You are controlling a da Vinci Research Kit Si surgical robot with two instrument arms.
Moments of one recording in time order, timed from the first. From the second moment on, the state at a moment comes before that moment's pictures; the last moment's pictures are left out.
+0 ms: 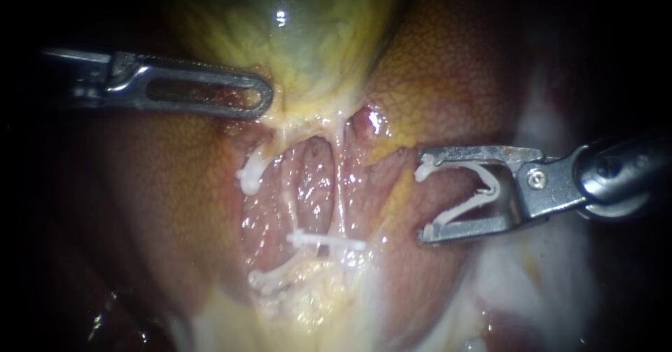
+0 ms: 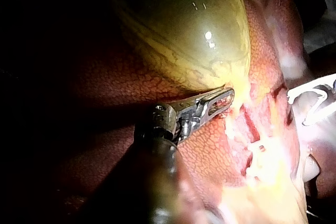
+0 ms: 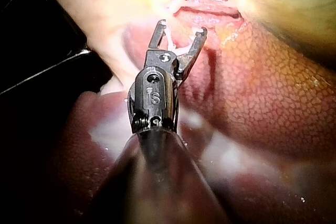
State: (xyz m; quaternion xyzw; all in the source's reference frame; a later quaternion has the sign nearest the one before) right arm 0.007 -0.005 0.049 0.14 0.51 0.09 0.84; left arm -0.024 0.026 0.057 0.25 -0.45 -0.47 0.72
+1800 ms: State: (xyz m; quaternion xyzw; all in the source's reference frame) right arm 0.017 -0.007 0.055 0.27 0.52 0.21 0.78; left arm -0.019 0.028 0.051 0.24 -0.46 -0.48 0.71
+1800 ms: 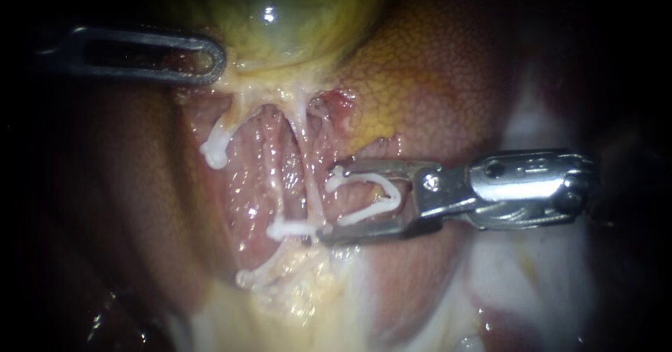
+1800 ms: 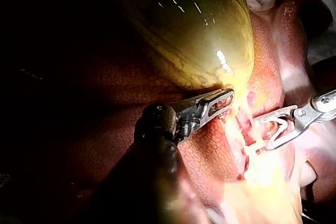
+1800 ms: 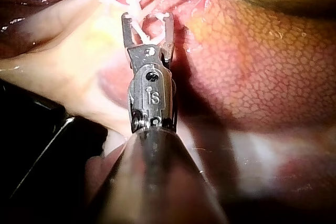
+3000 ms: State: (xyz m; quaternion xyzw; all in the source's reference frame) right arm 0.019 -0.007 0.054 0.43 0.61 0.24 0.62; left arm -0.020 0.028 0.051 0.24 -0.46 -0.48 0.71
